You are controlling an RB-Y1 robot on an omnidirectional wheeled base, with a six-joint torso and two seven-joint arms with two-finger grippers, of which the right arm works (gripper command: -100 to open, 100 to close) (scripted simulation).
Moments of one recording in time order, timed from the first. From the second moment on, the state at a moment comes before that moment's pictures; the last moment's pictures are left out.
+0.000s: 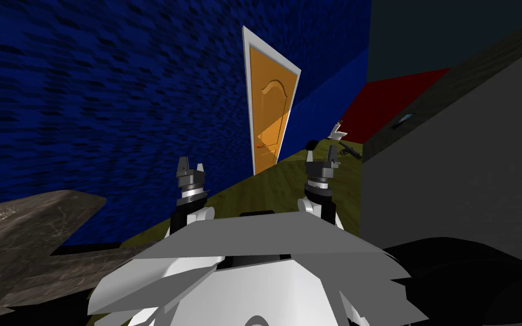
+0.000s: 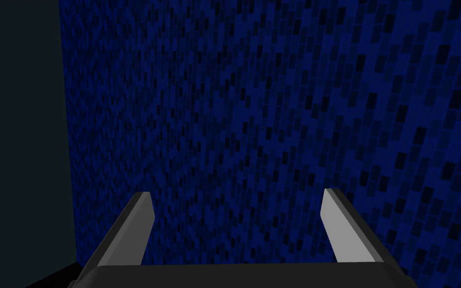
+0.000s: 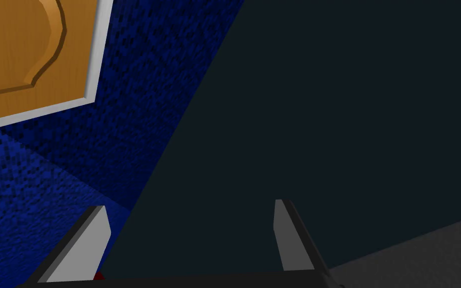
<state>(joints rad) 0.51 -0.03 -0.05 -2.38 -0.05 -0.56 -0.12</state>
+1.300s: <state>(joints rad) 0.43 -0.10 -0.06 -2.10 0.00 -0.60 -0.17</state>
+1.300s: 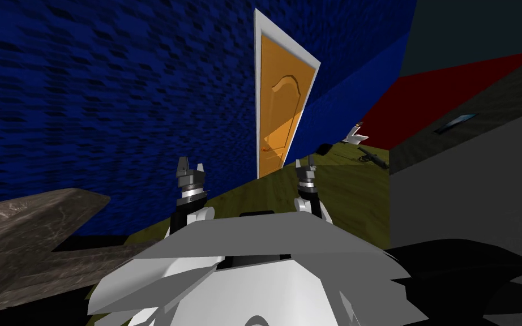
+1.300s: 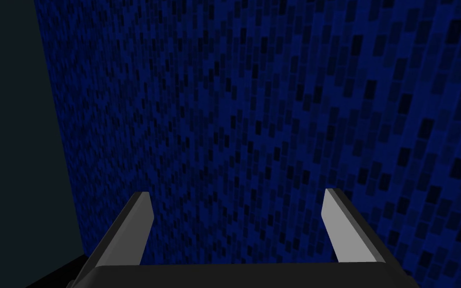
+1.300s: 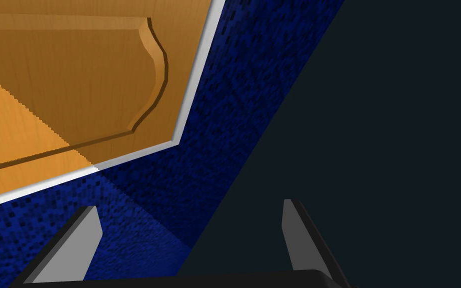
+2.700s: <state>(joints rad) 0.32 -0.18 -0.09 -1.72 0.07 -0.64 -0.25</state>
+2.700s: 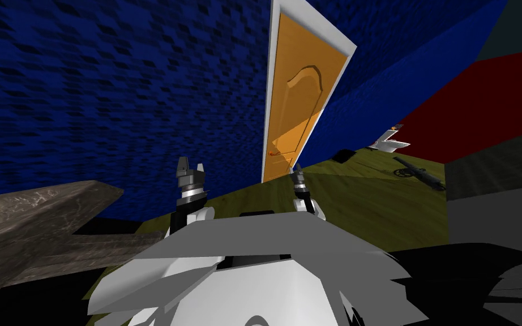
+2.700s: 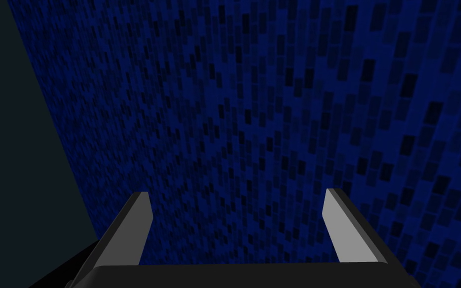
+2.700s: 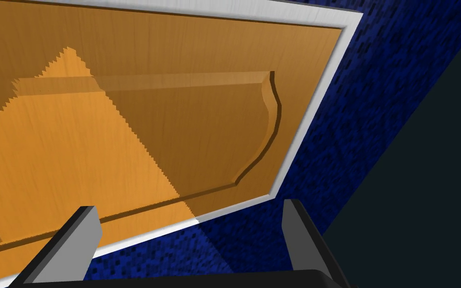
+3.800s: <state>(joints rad) 0.24 -0.23 -0.10 -1.45 0.12 -0.67 -0.31</state>
